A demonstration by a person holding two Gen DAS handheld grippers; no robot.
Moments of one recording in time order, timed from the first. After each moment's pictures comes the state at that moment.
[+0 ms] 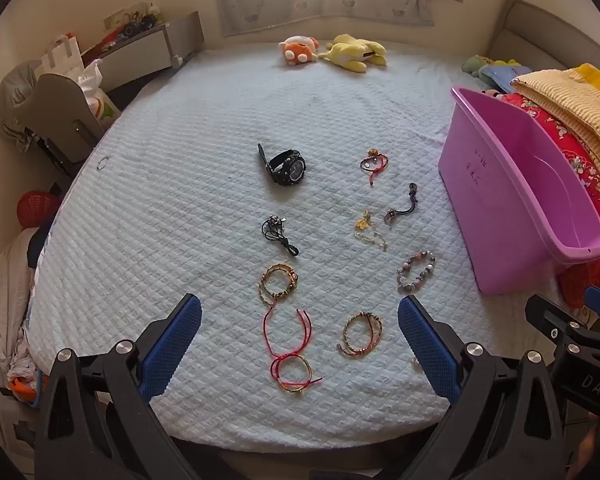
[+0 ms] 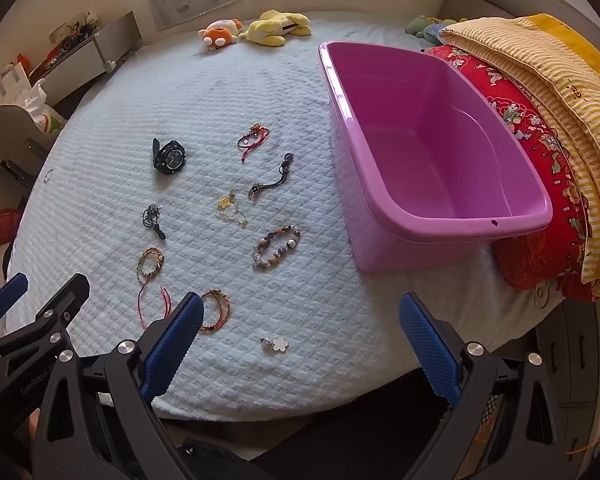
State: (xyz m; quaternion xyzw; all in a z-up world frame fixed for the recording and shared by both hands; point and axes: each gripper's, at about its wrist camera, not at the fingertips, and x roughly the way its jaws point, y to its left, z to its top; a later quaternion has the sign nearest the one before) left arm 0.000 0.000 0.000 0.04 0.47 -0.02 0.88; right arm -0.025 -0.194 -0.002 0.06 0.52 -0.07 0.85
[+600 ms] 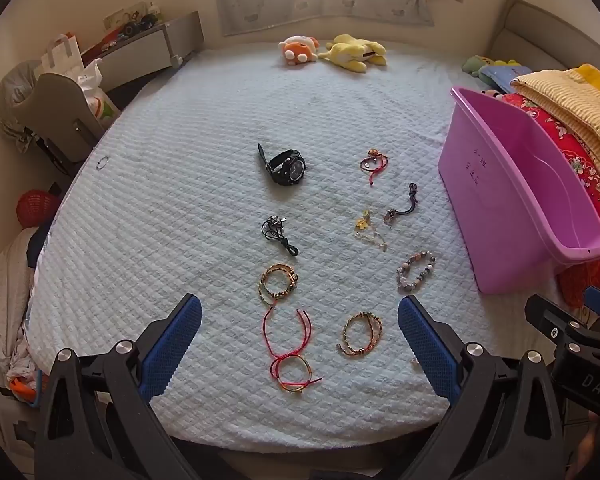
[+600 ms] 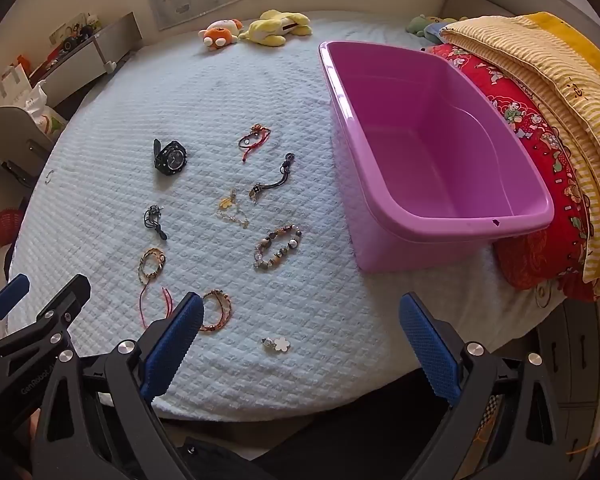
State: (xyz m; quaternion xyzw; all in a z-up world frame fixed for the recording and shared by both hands) left arm 0.000 0.000 0.000 0.04 0.47 -0.02 0.88; right arm -0.025 -0.194 -0.003 0.07 0.52 -0.07 0.85
